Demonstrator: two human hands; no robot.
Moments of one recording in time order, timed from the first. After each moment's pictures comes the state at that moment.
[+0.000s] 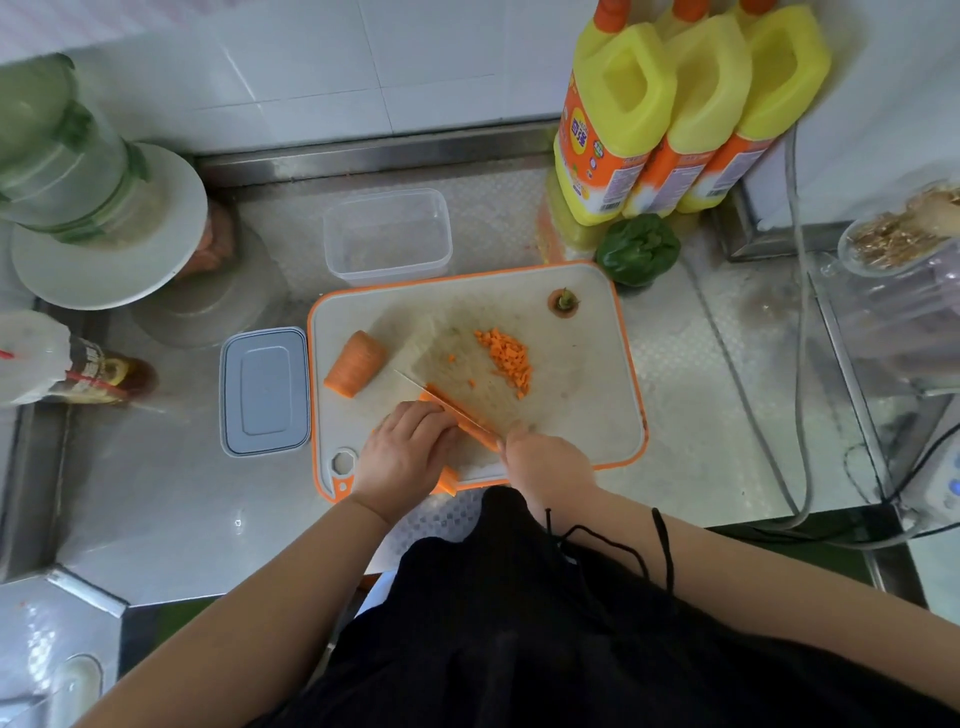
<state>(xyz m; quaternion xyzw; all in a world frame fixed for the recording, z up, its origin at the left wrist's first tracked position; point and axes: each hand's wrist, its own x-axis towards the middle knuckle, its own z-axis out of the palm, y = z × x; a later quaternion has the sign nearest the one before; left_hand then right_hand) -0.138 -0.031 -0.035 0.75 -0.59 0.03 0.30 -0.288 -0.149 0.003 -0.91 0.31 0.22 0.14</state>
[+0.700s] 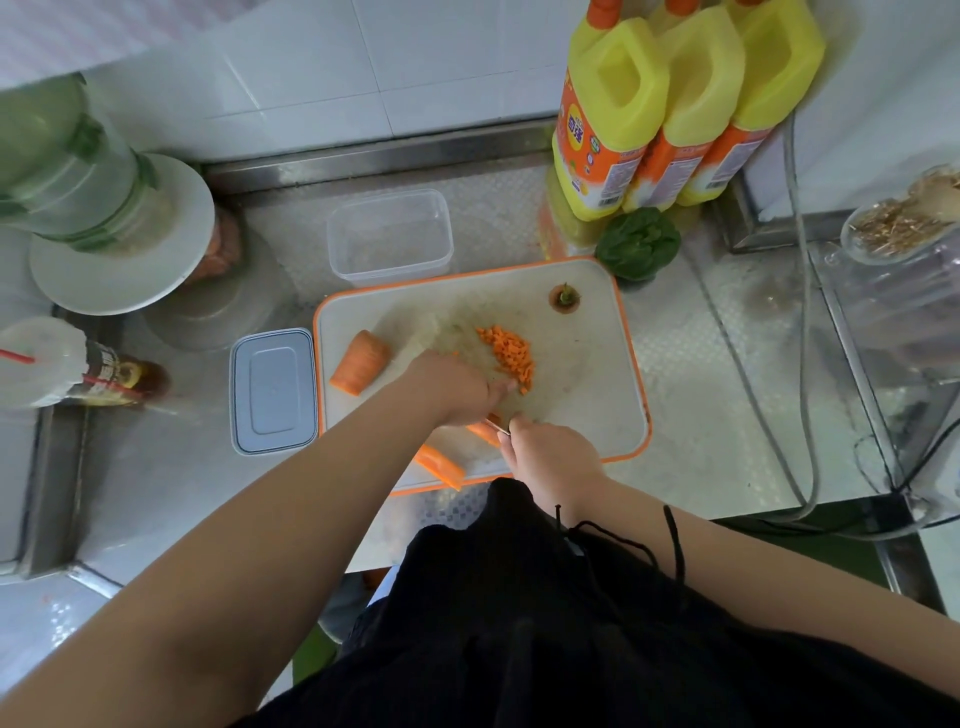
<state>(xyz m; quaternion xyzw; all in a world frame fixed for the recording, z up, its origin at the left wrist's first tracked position) -0.130 -0.142 0.044 0.70 -0.62 -0.27 -0.23 -0.291 -0.152 0.024 -0.93 0.30 0.15 0.16</state>
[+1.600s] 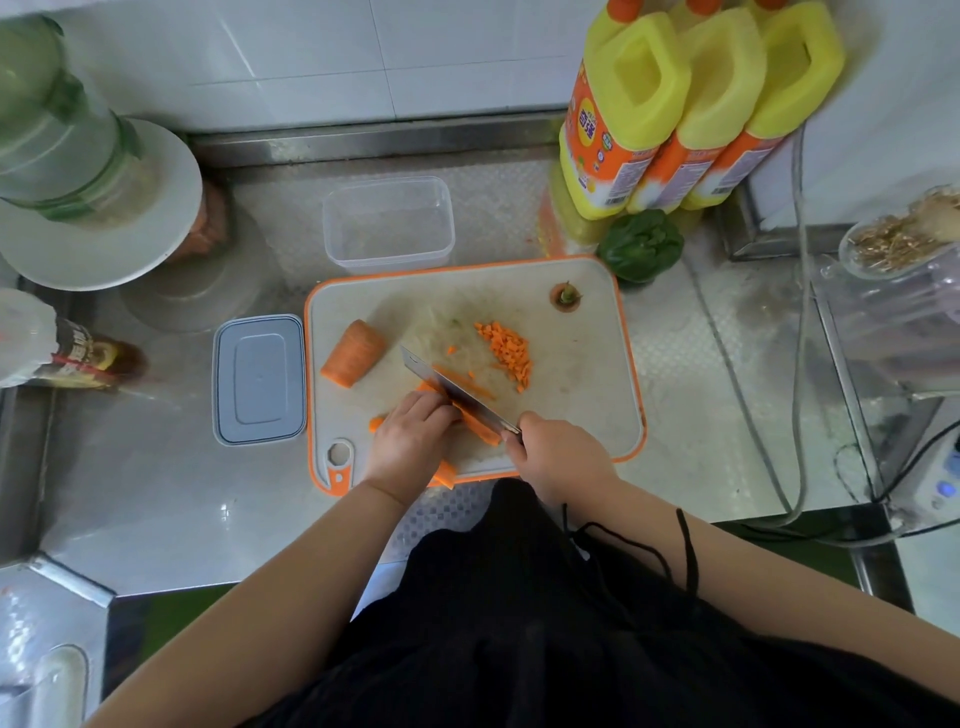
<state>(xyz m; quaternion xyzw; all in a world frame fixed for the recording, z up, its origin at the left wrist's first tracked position) -0.139 -0.042 -0.048 0.77 -0.58 -0.03 0.27 -0.294 -0.163 0.037 -0.88 0.34 0.20 0.27</state>
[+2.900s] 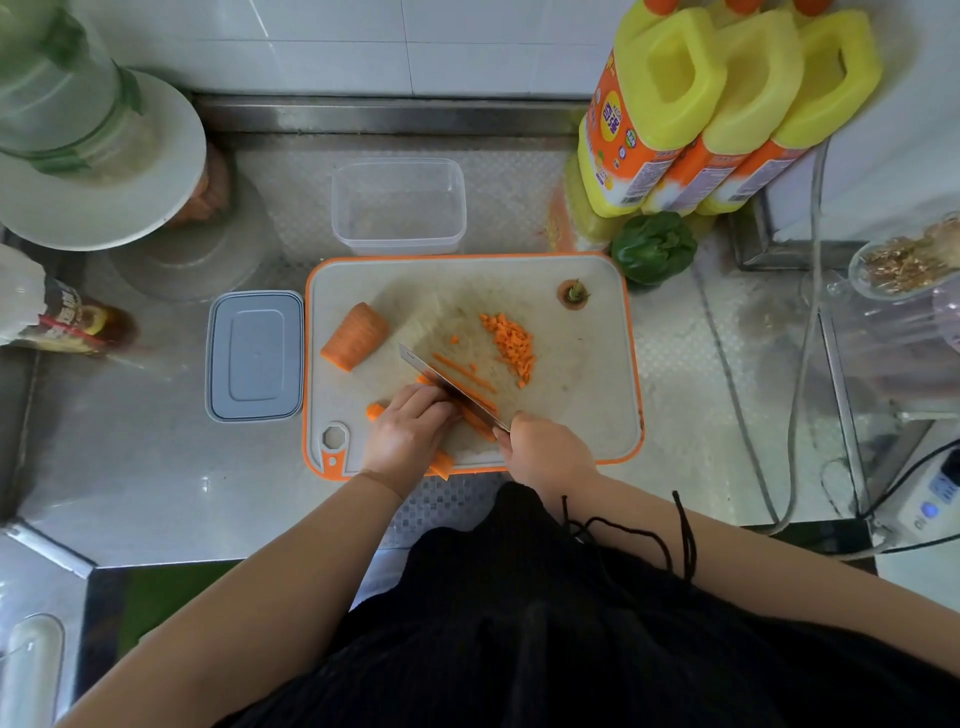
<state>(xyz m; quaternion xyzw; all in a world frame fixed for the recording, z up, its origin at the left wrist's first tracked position) -0.143 -0.035 -0.066 0.76 -0.56 0.00 0.33 -0.280 -0.156 0.022 -0.88 0.34 0.25 0.22</state>
